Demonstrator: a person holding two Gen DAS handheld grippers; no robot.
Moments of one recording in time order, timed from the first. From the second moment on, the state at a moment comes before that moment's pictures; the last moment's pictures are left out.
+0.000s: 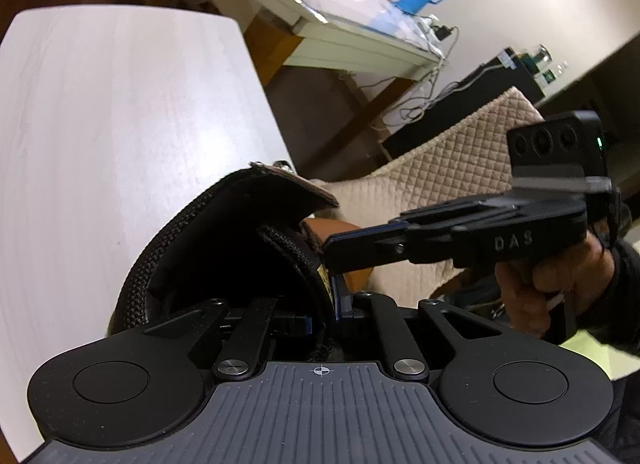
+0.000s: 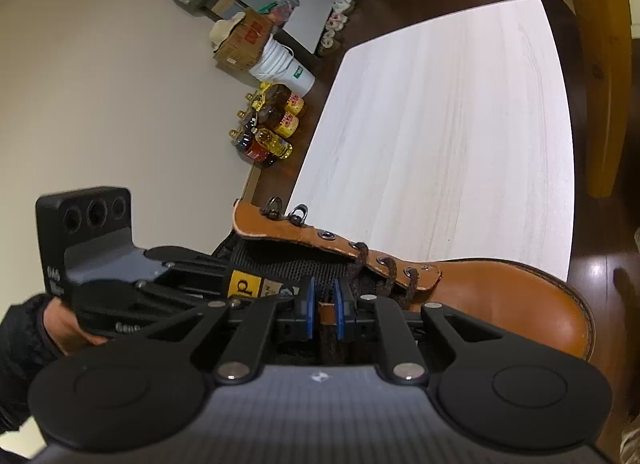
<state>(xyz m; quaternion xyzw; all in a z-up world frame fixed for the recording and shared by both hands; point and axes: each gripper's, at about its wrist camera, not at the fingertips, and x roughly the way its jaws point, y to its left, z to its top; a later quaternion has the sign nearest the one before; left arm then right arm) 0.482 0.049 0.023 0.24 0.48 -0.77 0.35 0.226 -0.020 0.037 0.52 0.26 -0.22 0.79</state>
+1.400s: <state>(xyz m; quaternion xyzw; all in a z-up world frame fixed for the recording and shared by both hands) 0.479 0.051 0.028 0.28 0.48 -0.74 0.38 0.240 -0.030 0.013 0.56 0.27 -0.23 0.75</state>
